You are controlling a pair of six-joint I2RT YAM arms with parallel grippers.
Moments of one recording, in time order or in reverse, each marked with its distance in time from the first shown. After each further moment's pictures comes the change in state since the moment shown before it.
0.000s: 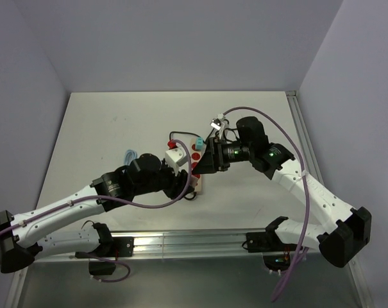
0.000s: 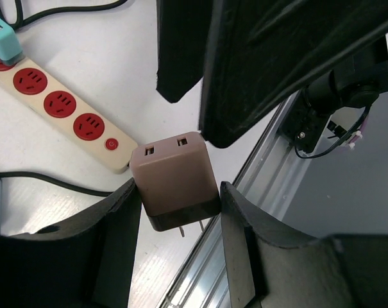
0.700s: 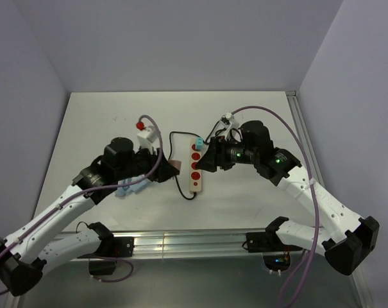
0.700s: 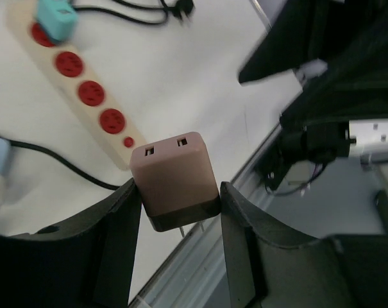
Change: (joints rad) left arm 0.451 -0.122 -0.040 -0.010 0.313 -0.213; right arm 0.045 -0.085 -0.042 -0.019 0.334 -0.055
